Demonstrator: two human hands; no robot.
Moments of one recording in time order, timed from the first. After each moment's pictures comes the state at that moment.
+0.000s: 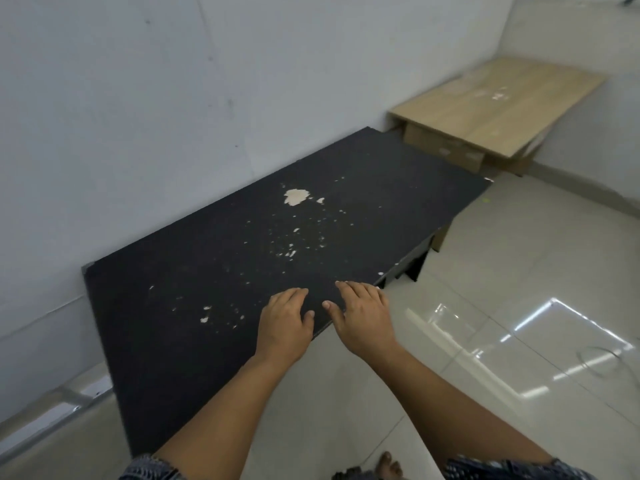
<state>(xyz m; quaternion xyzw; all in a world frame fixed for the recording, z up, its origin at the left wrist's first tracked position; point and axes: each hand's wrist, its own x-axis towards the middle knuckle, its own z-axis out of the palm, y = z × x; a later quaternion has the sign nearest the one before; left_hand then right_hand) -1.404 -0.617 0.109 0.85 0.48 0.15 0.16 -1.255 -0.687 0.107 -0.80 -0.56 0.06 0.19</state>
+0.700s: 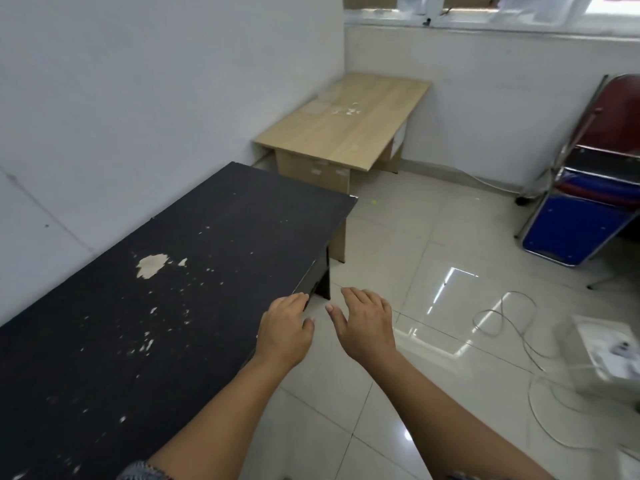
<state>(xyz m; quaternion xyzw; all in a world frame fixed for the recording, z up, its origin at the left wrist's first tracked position) -1.118 -0.628 0.115 0.92 0.31 0.10 0.22 -1.010 -0.750 0.111 -0.91 -0.37 0.01 0.21</state>
